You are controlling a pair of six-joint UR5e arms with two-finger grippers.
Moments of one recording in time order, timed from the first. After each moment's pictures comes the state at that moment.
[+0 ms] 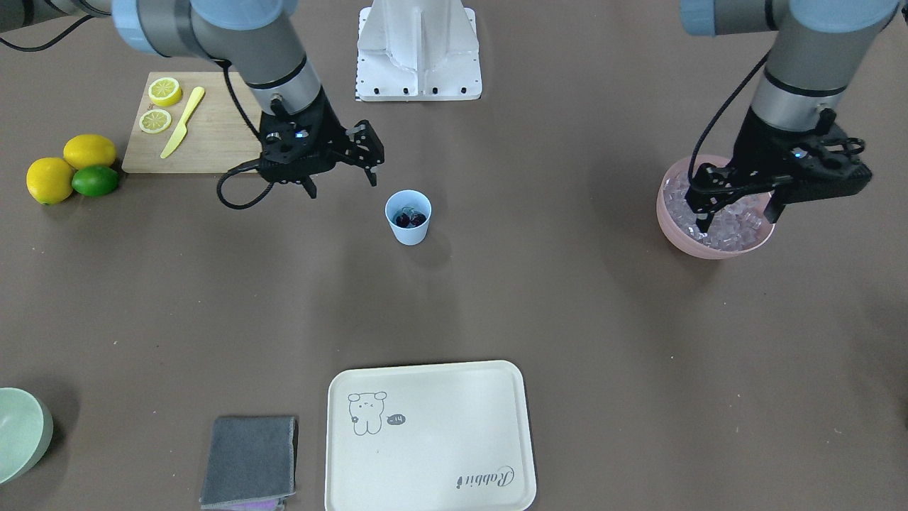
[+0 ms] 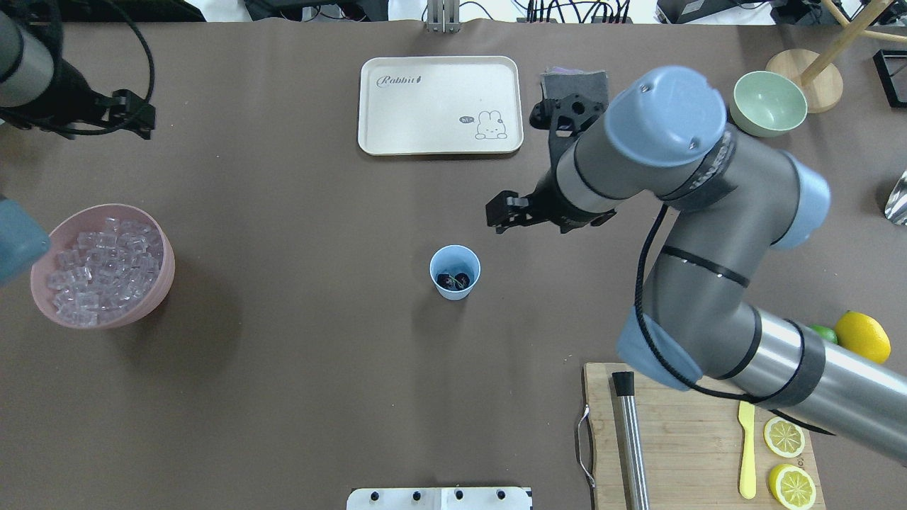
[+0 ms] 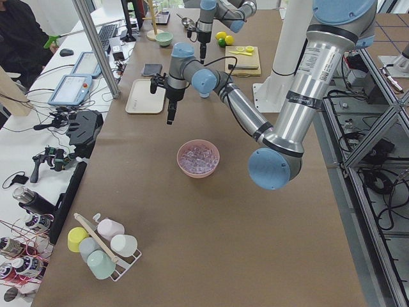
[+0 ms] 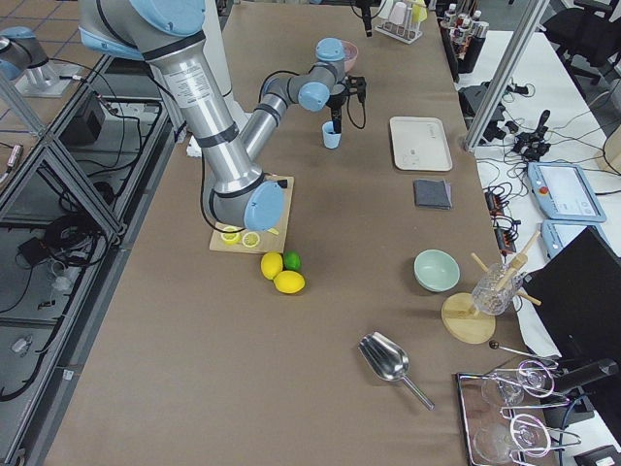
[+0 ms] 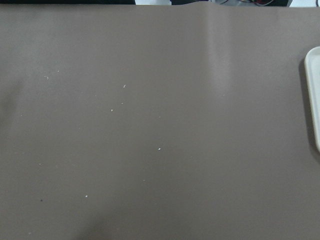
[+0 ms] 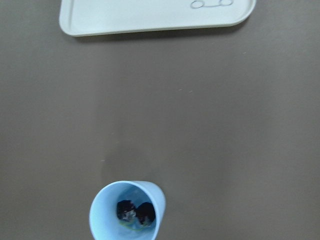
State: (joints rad) left arm -1.05 -1.87 -2.01 -1.44 -1.96 -0.79; right arm 0.68 -1.03 1.91 -1.56 2.00 1.07
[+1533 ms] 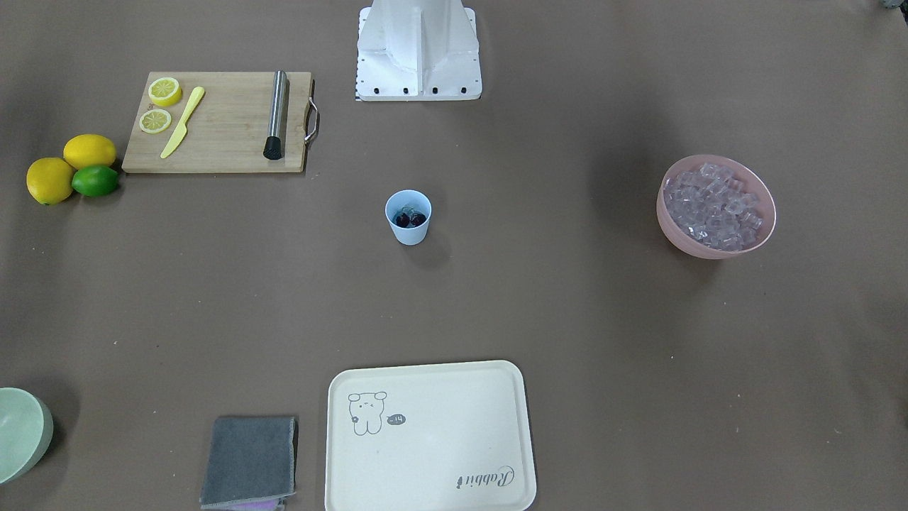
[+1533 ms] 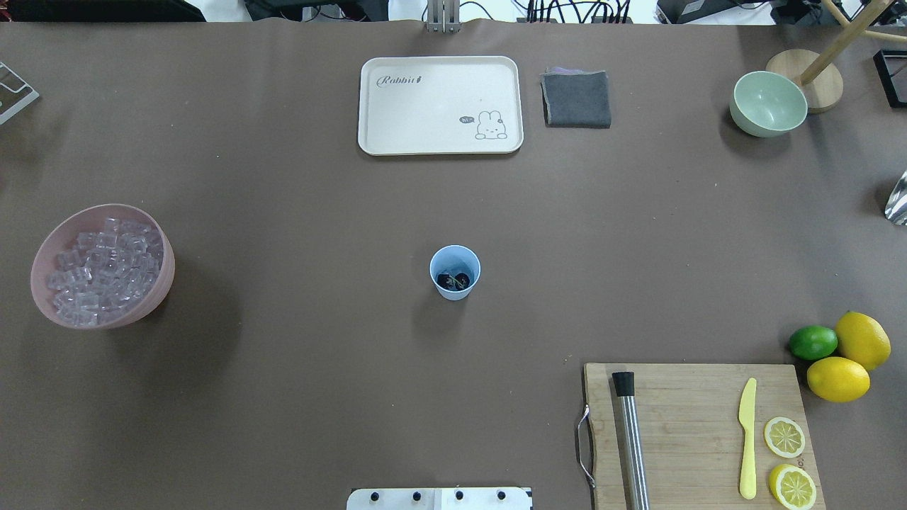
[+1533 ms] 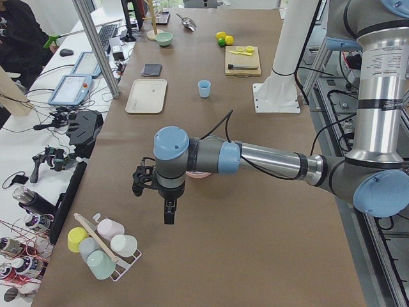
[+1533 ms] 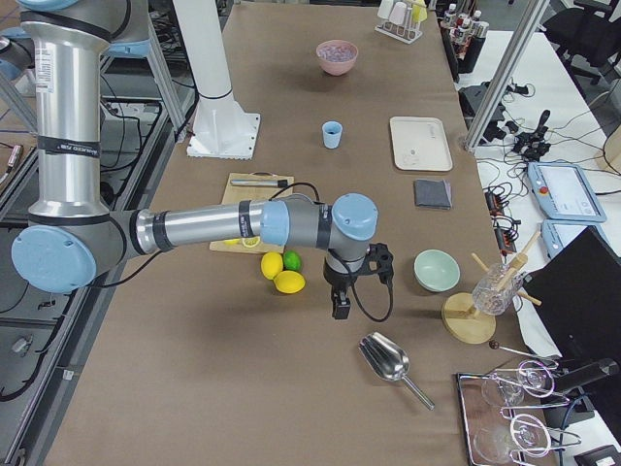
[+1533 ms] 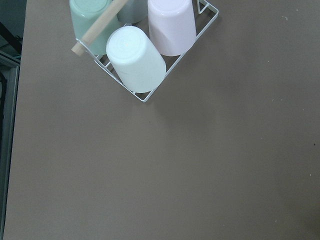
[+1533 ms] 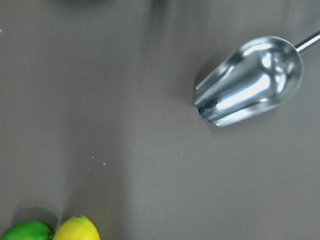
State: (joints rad) left arm -1.67 -1.55 -1.76 -1.47 -2.26 -0.02; right arm 1.56 -1.65 1.79 -1.76 2.30 -0.16
